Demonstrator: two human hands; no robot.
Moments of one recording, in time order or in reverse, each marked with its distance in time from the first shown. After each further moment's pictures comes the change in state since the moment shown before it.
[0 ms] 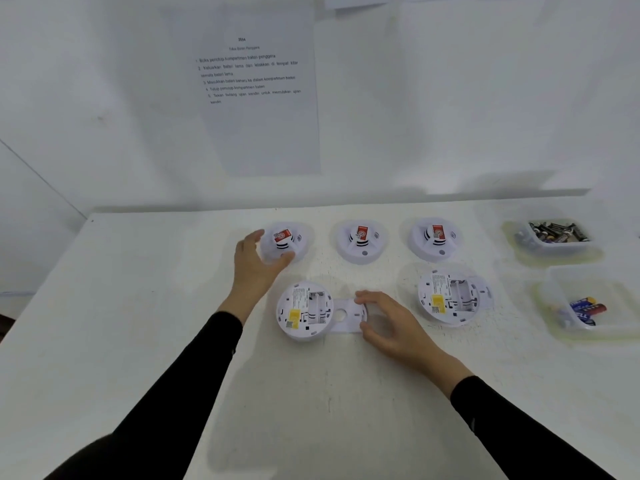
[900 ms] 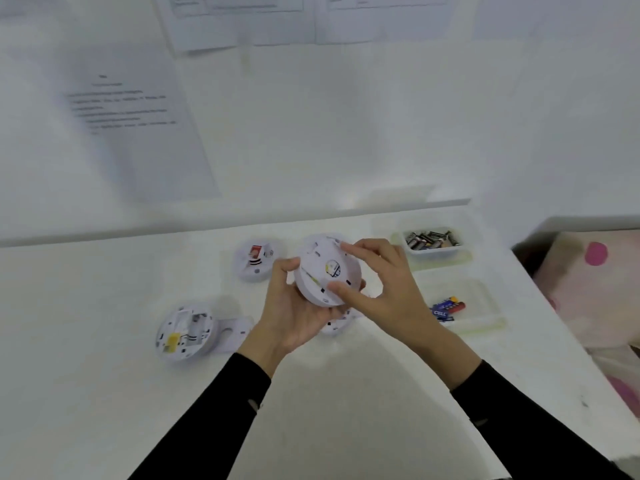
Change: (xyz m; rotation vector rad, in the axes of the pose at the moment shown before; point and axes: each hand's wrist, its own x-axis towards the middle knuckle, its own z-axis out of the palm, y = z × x) left_hand -0.141 0.175 0.158 -1.318 -0.856 -0.300; right_hand -0.044 -0.023 -0.189 -0.127 0.411 -0.101
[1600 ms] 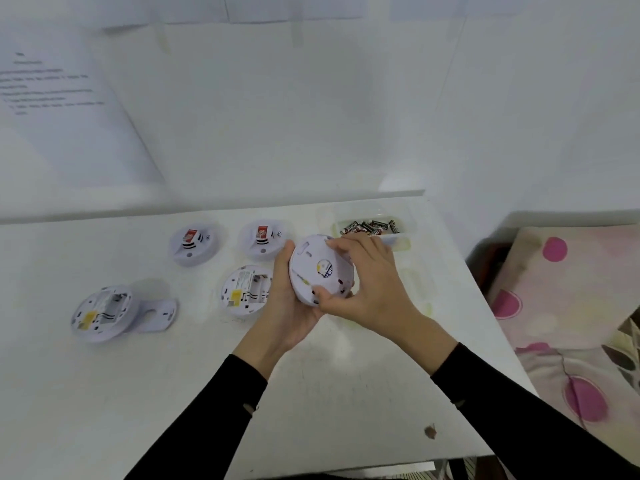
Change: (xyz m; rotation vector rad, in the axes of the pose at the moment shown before) left_hand 0.054 -0.115 0.069 0.096 0.171 0.101; right_hand -0.032 0.077 -0.086 -0.144 -0.001 -0.151
